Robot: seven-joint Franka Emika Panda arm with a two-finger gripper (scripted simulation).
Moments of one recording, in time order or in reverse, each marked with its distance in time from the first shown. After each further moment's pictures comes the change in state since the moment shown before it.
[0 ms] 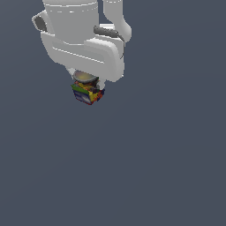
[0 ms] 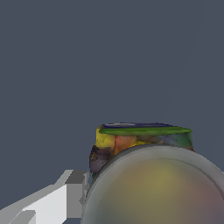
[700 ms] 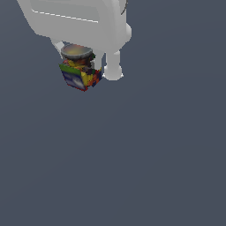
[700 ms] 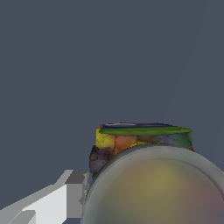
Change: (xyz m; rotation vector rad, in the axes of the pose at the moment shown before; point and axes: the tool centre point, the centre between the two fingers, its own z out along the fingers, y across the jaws) arm 0.017 -0.007 -0.069 0.000 -0.001 -0.001
